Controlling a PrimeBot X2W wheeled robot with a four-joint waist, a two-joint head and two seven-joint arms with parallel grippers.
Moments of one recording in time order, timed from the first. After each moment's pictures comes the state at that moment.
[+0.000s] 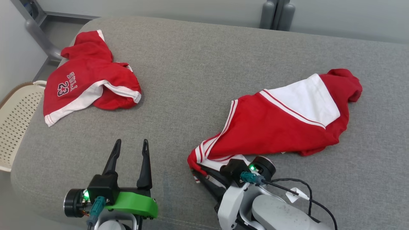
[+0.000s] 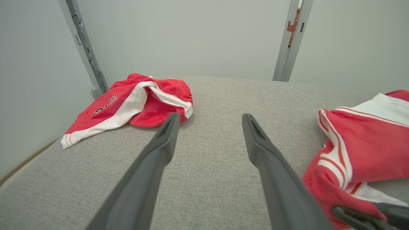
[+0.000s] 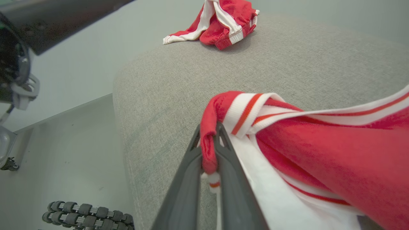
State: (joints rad) left arm -0.09 0.11 -0.29 0.17 -0.25 0.12 -0.26; right arm -0.53 -0.06 0.95 0.68 0.45 0.13 -0.26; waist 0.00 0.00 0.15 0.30
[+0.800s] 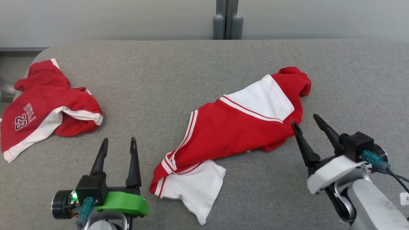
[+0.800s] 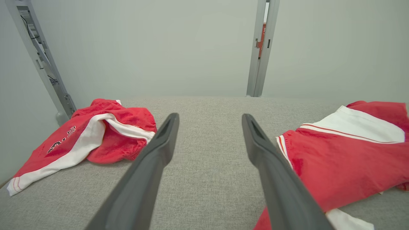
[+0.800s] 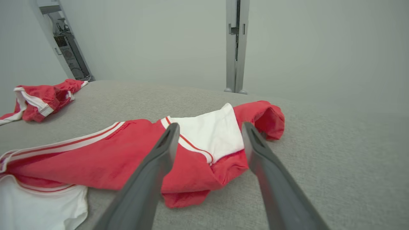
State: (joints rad) left arm -0.08 0.12 -0.23 0.15 -0.23 0.12 -0.26; right arm -0.28 -0.30 0.32 0.36 0.37 0.13 -0.26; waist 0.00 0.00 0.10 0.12
